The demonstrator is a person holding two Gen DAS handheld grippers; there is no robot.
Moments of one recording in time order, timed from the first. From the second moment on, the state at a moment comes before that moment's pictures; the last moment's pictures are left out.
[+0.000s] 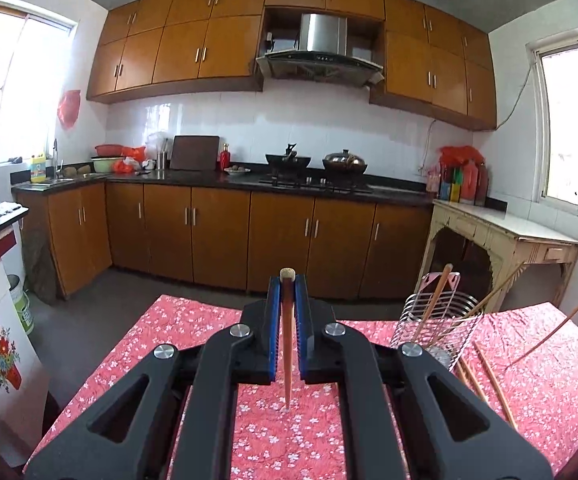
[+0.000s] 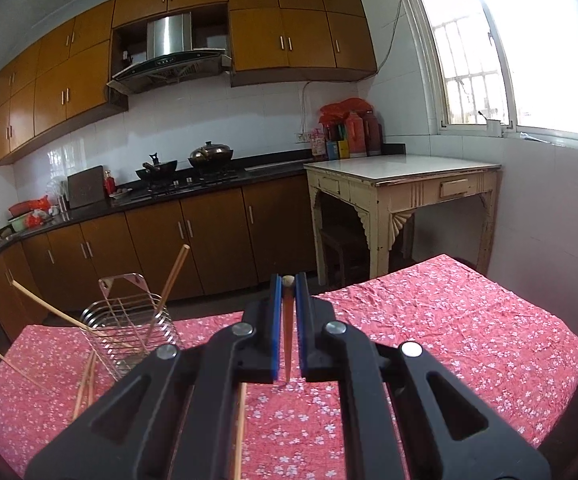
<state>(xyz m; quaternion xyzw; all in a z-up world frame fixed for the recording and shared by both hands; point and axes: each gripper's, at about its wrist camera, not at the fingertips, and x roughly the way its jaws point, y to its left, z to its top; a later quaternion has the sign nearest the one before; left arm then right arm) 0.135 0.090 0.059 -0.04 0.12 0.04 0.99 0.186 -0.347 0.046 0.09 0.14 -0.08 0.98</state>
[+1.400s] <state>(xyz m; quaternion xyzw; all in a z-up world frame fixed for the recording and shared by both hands) 0.219 -0.033 0.150 -0.09 0.04 -0.03 0.99 0.258 -0.255 0.173 0.10 0.11 0.09 0.98</state>
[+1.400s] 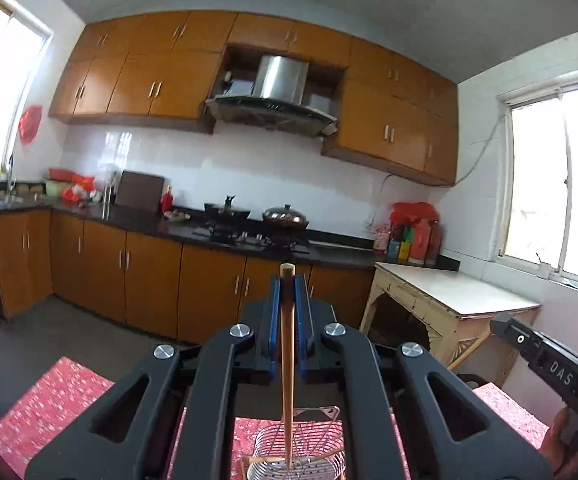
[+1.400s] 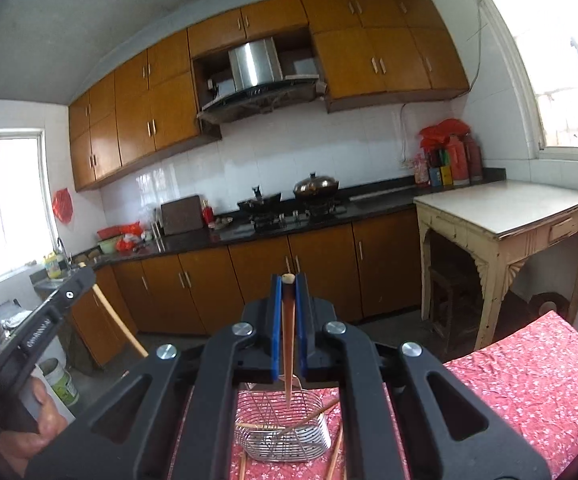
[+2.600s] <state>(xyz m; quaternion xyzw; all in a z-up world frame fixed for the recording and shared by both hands) 0.222 0.016 0.138 -0.09 0.10 0.03 0.99 0.280 -0.296 0.095 0.12 0.20 0.02 0.97</state>
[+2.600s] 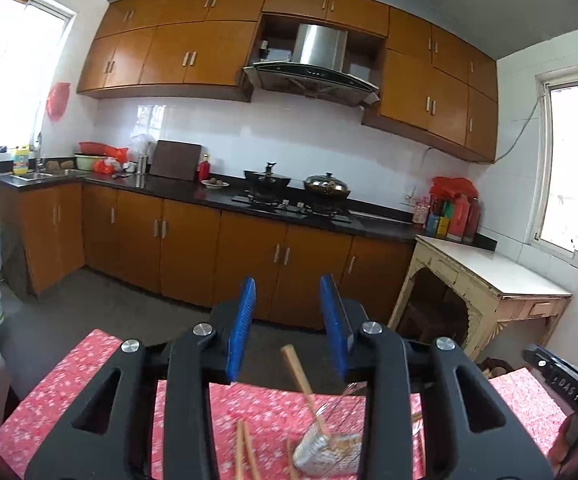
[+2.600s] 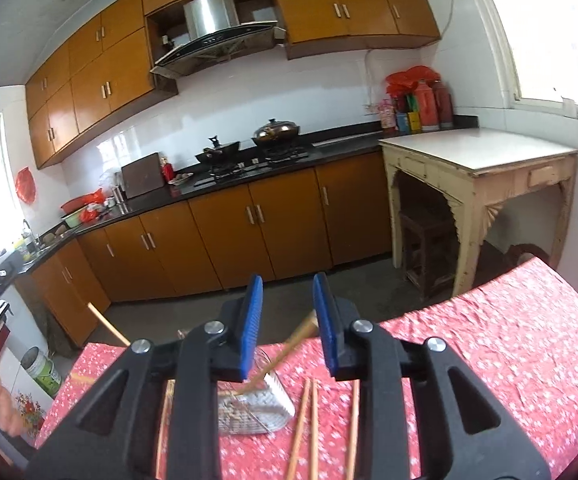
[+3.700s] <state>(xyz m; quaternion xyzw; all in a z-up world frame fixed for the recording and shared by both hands) 0.167 0.027 -0.084 -0.06 0.36 -0.01 0.93 0.223 -0.277 -0.140 0.05 0.43 0.01 0.90</state>
